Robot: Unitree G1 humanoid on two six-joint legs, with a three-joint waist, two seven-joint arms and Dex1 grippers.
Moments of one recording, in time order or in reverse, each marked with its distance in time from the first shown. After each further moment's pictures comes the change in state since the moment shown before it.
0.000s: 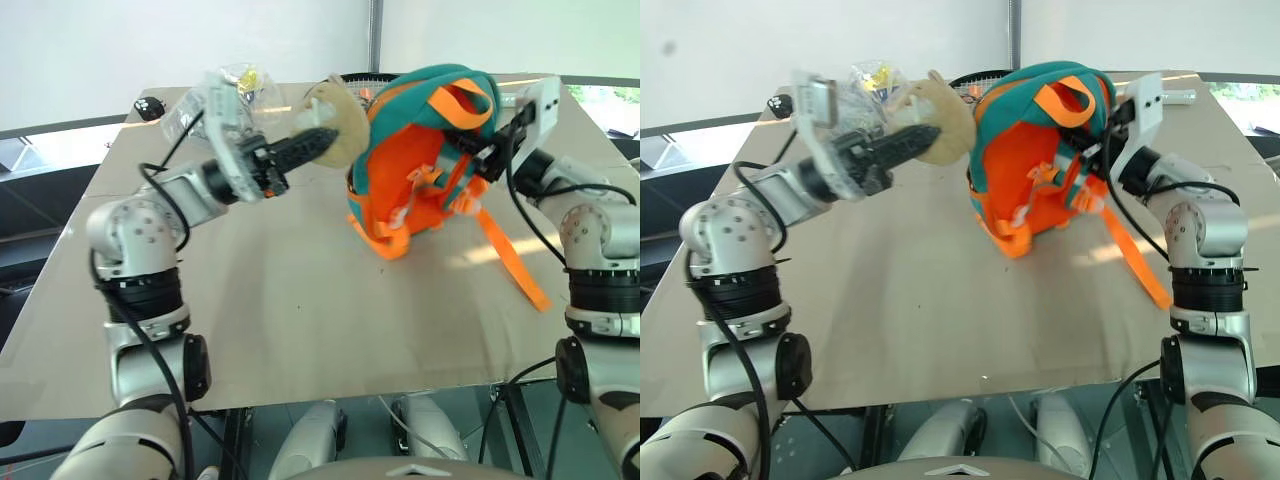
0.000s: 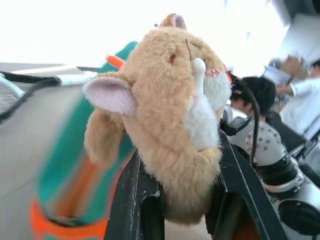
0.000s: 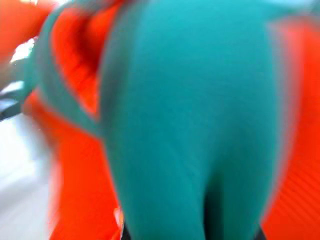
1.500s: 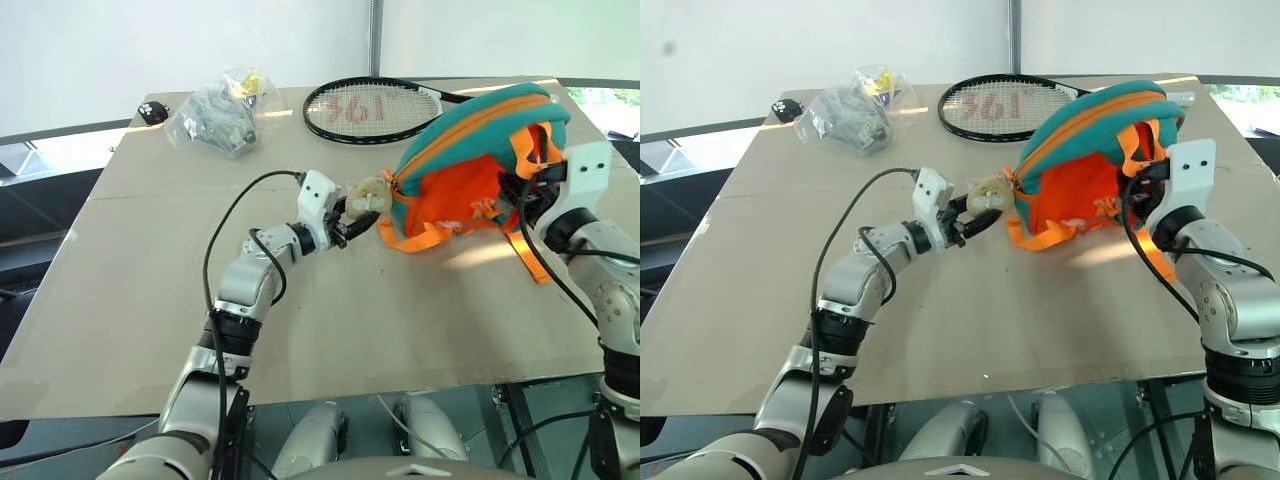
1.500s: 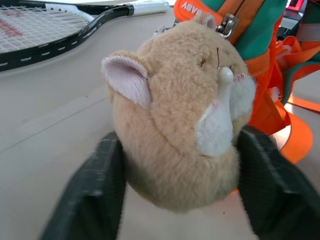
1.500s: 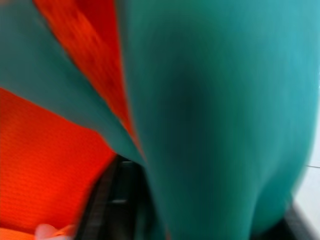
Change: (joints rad) left arm 0.207 -0.213 -0.431 0.130 0.601 -0.628 0.155; right arm 0.478 -0.129 -0.061 -0.491 -0.033 0.120 -0.388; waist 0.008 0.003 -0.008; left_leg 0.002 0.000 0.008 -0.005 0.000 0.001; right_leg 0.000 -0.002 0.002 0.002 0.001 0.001
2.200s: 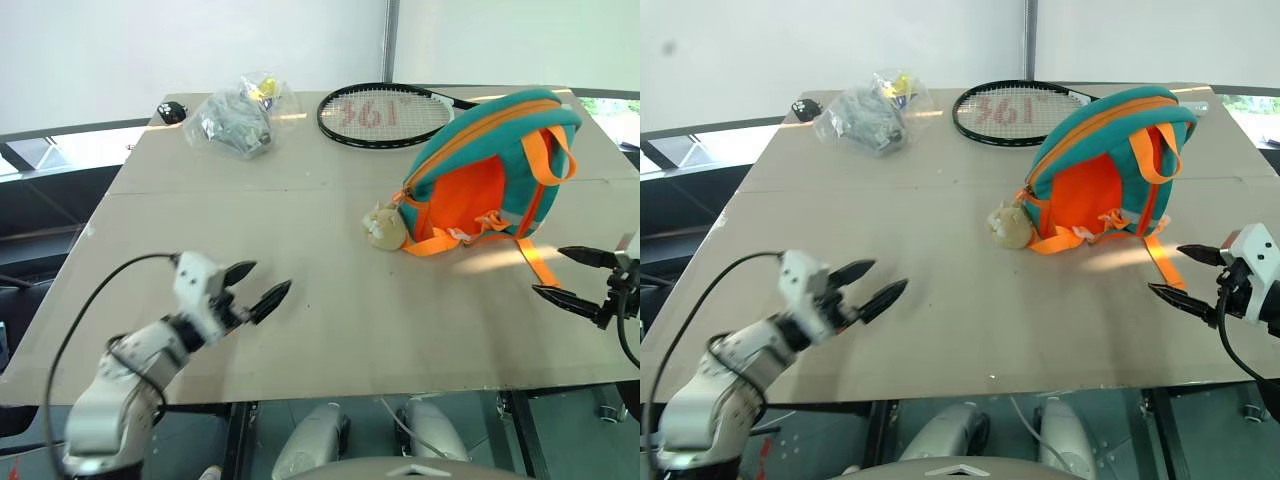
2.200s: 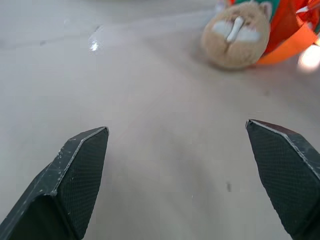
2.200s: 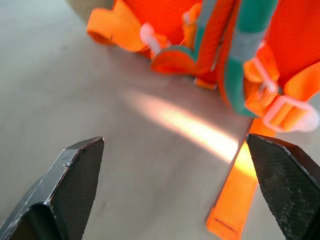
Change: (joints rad) left arm 0.842 0.223 0.471 -0.626 -0.200 0.104 -0.041; right arm 0.459 -0.365 -0.208 0.277 0.004 -0.366 0.889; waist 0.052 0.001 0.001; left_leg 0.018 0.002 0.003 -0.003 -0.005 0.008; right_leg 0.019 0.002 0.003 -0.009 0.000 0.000
